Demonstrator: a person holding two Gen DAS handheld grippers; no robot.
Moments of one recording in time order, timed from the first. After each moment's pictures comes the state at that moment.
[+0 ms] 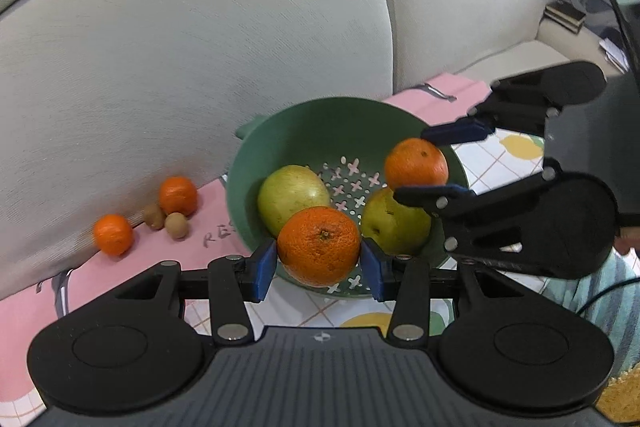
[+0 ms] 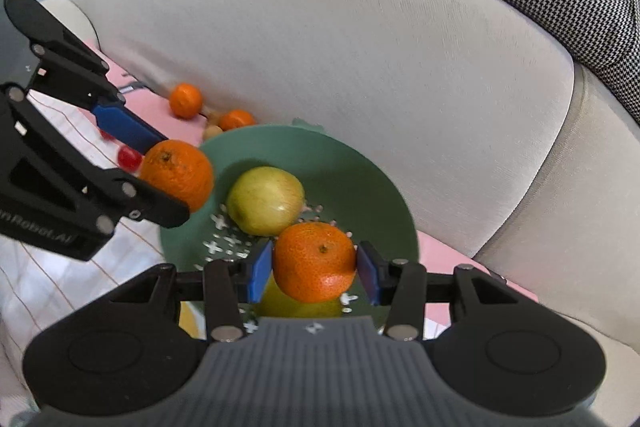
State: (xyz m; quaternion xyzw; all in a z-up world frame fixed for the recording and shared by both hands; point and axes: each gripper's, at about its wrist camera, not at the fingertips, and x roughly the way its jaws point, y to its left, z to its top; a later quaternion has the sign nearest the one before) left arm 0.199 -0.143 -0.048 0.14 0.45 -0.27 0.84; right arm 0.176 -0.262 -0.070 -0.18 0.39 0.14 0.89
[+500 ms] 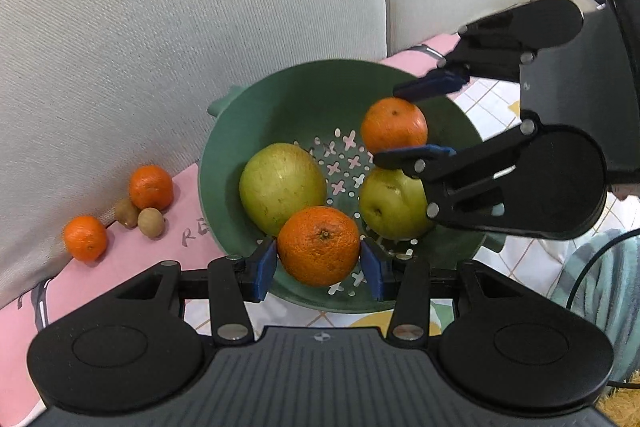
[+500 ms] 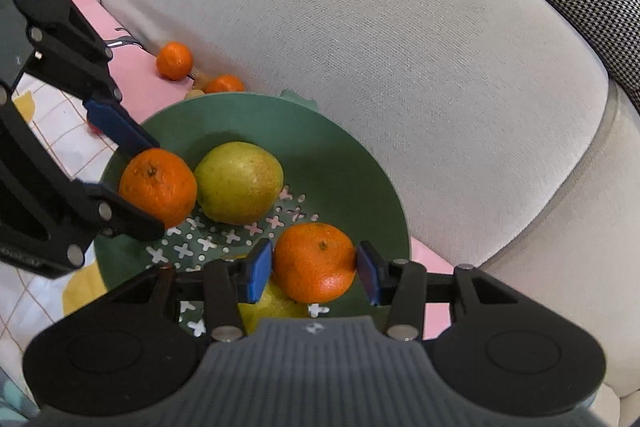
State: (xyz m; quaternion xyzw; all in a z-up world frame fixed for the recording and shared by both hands) left arm 0.219 -0.162 -0.075 0.17 0.49 -0.28 0.81; right arm 0.209 -0.262 -0.095 -0.24 0.40 0.16 0.87
